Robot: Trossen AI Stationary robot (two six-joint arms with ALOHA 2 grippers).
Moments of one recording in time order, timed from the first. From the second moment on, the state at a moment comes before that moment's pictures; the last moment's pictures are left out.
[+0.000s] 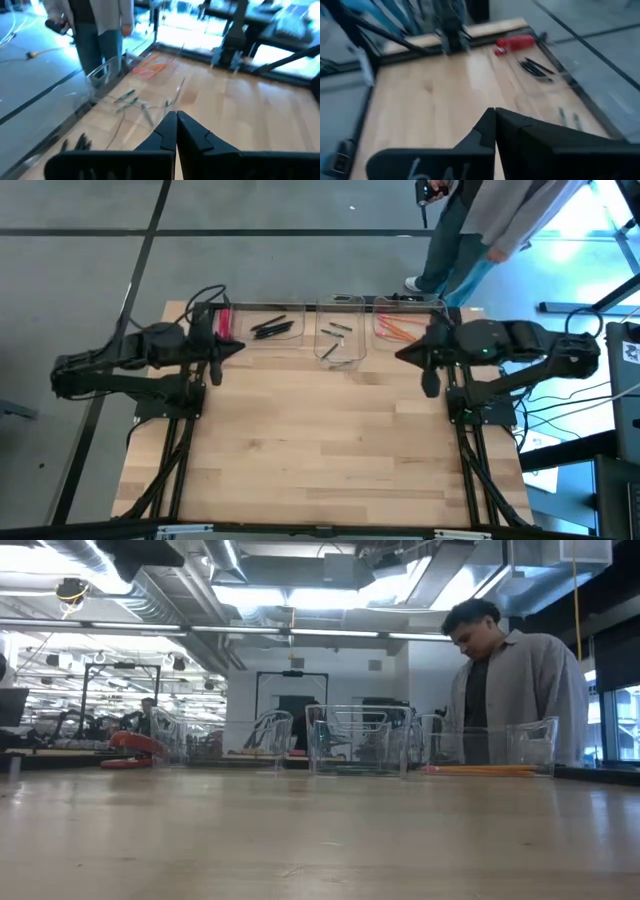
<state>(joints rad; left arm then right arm) 0.14 0.53 0.80 -0.60 -0.23 -0.18 0.13 0.99 1.34 -0.85 0.28 0.25</state>
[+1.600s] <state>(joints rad) 0.10 0.00 0.08 0.13 -0.27 -0.24 0.13 0.00 0.39 -0.46 0.19 0.30</state>
